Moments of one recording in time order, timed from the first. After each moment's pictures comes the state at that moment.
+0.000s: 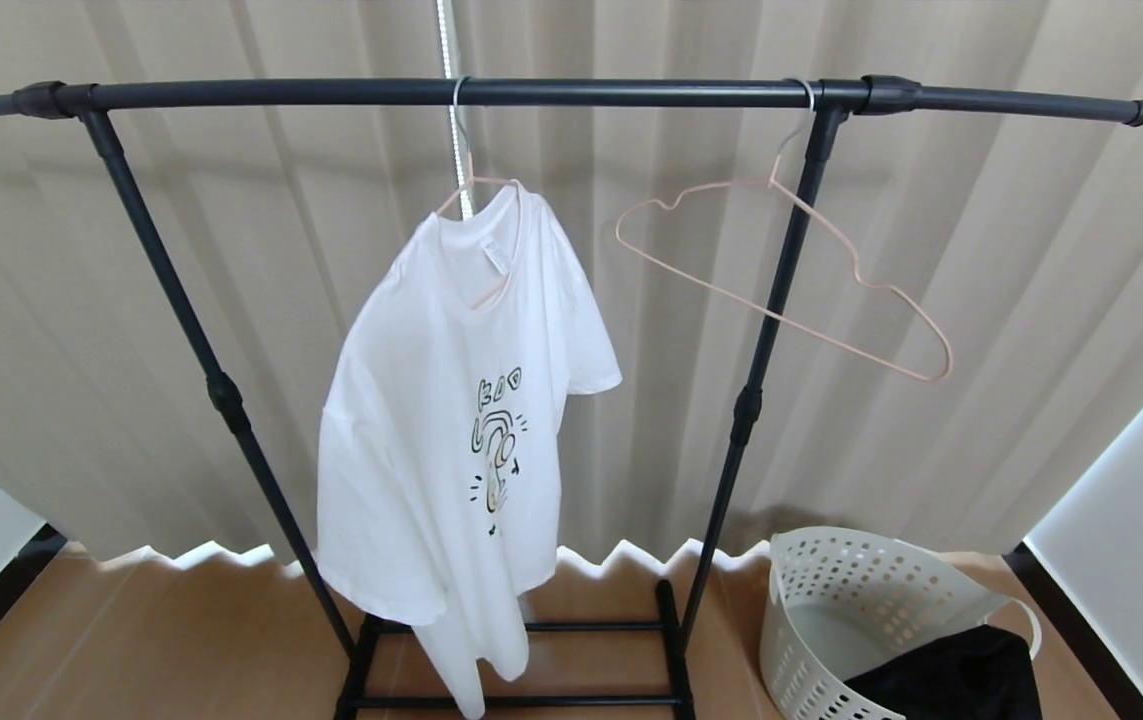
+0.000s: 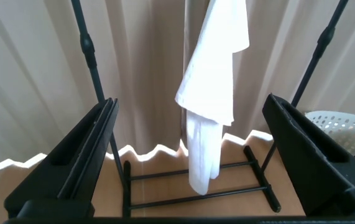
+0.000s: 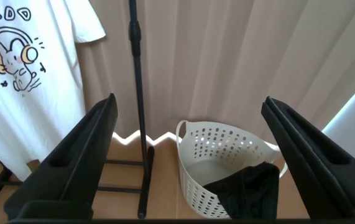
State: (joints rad) left arm 0.00 0.00 0.00 -0.05 -0.13 0.03; right arm 0.00 0.00 0.00 -0.01 0.02 0.00
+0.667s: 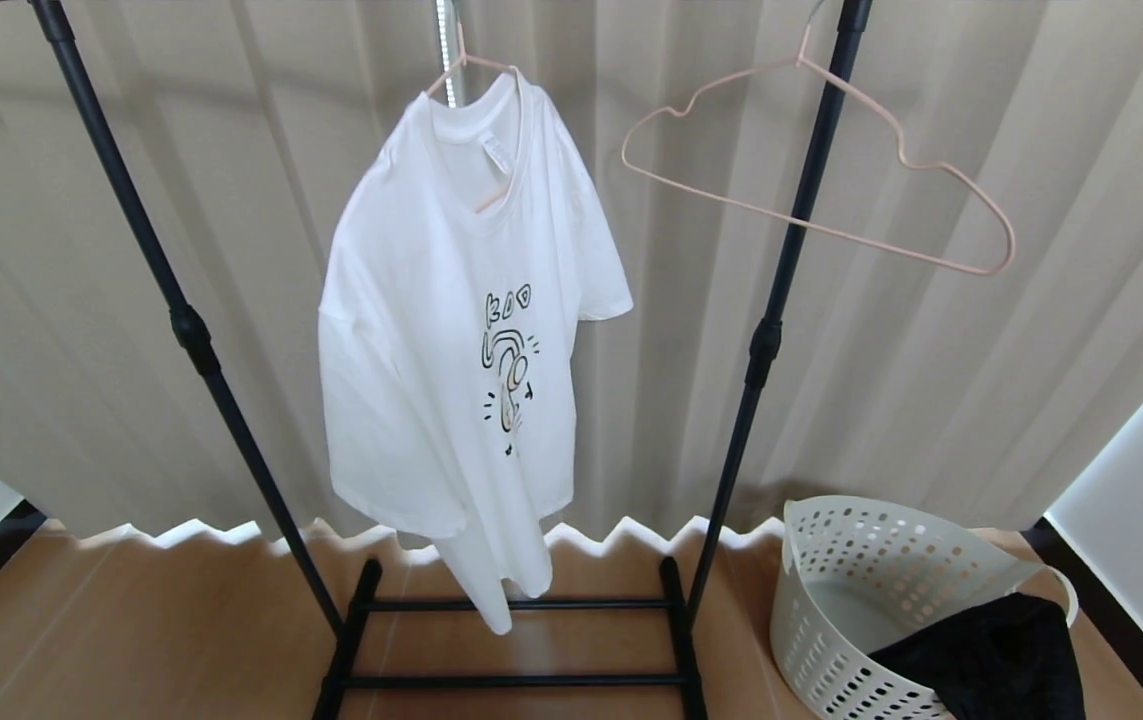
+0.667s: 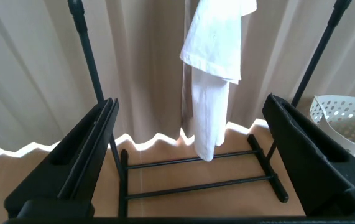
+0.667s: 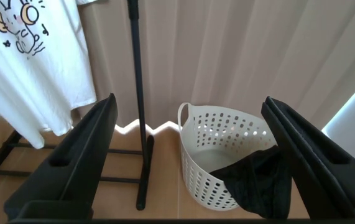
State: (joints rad) left arm 0.00 0.00 0.00 -0.05 -0.13 0.03; right arm 0.00 0.00 0.00 -0.01 0.02 0.00
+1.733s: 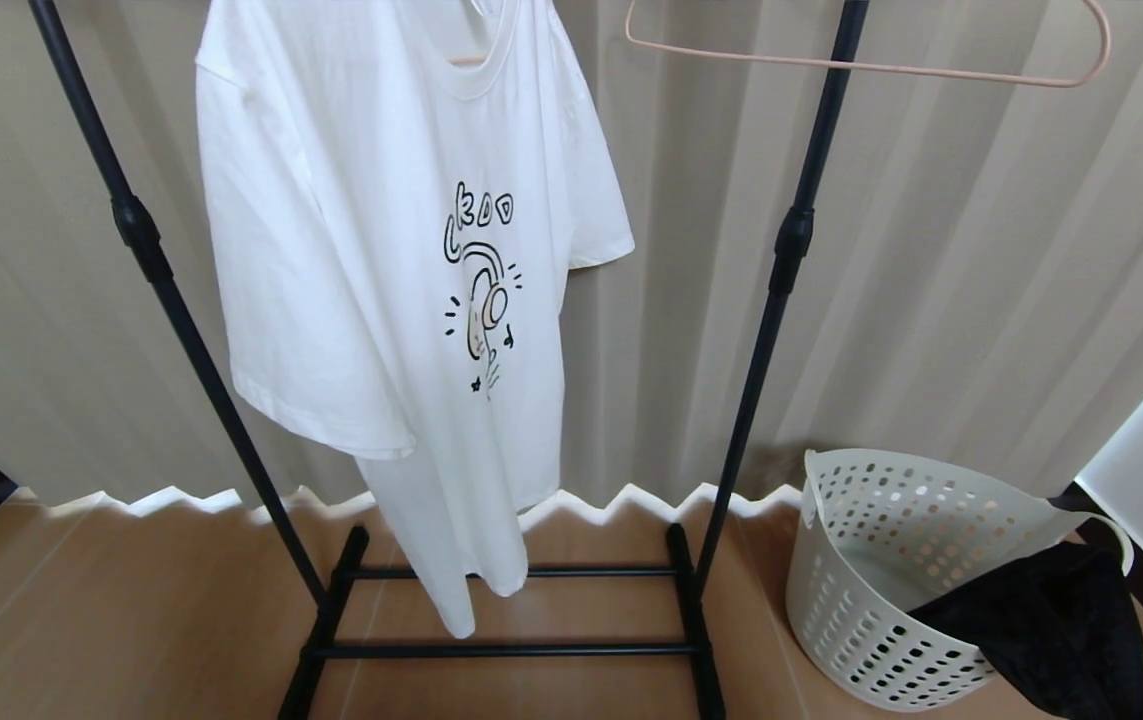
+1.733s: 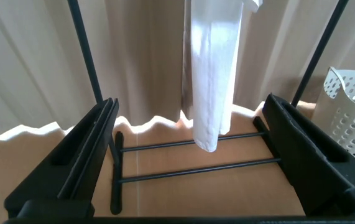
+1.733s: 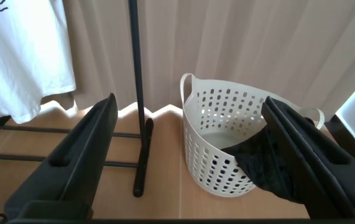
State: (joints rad) left arm 0.00 0.00 0.00 -0.06 -0.13 0.03; right arm 0.00 0.00 0.00 -0.01 0.02 0.00
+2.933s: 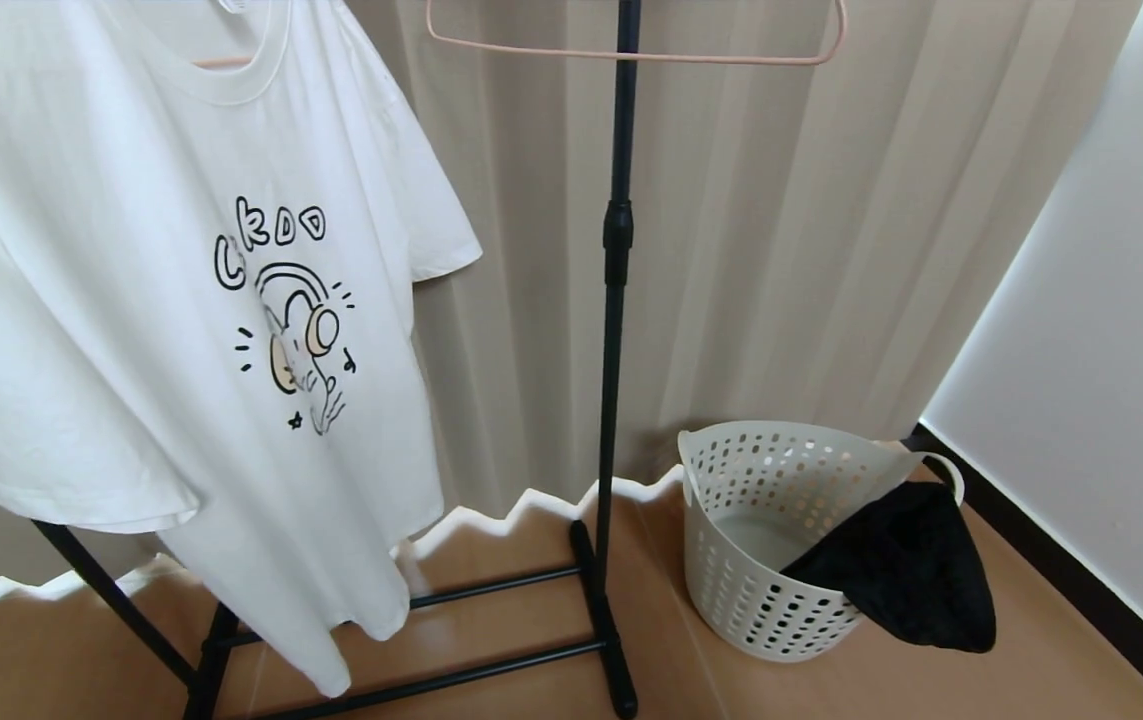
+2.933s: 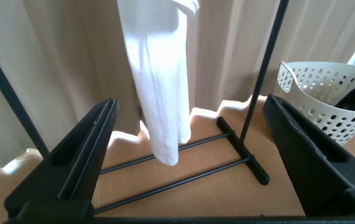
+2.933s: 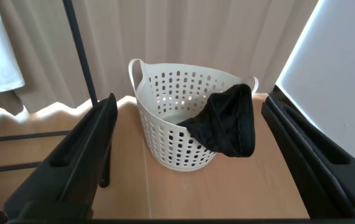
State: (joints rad) left arm 0.00 0.00 0.00 -0.05 -0.13 0.03; right arm 0.00 0.00 0.00 -0.01 0.02 0.00
